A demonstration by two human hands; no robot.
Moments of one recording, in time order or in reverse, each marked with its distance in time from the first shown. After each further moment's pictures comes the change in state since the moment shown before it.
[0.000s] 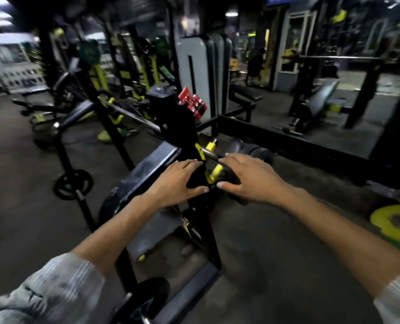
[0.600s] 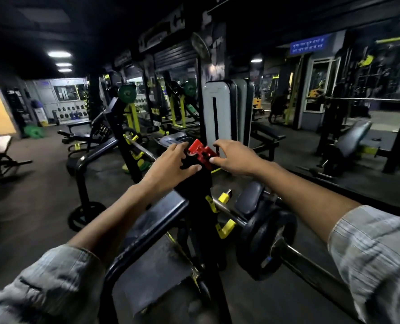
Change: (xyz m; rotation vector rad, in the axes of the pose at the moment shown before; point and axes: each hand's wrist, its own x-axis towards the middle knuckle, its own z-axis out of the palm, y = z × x) left_hand 0.129 -0.058 -0.092 -0.058 0.335 -0.236; right_hand 0.219 0.052 -0.057 0.182 0.078 -0.014
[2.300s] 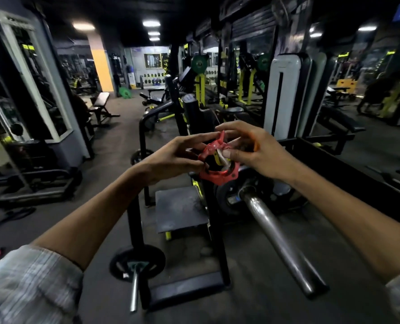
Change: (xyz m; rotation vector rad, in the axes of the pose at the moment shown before) left_hand -0.183 0.242 -0.027 -0.837 -0.190 -0.295; right_hand -0.231 0.072 -0.065 0.768 -0.137 -0.540
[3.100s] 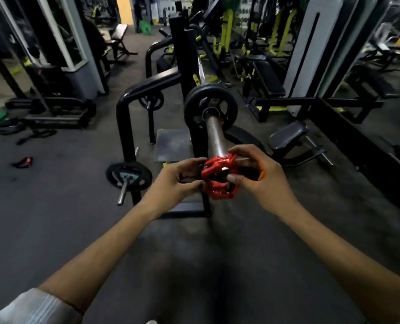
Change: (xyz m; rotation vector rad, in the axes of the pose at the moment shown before) left_hand -0.126 -0.047 0.319 0.041 0.413 -0.142; right_hand -0.303 0.056 -0.028 0.200 0.023 0.127
